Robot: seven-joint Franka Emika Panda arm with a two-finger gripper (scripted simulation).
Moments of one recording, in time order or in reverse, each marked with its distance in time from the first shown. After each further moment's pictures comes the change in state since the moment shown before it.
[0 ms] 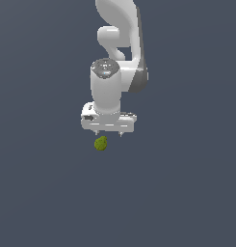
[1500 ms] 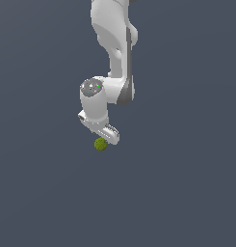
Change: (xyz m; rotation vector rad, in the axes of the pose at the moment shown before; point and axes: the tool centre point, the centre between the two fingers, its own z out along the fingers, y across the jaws) arm -0.030 0.044 0.075 0.016 -0.028 0.567
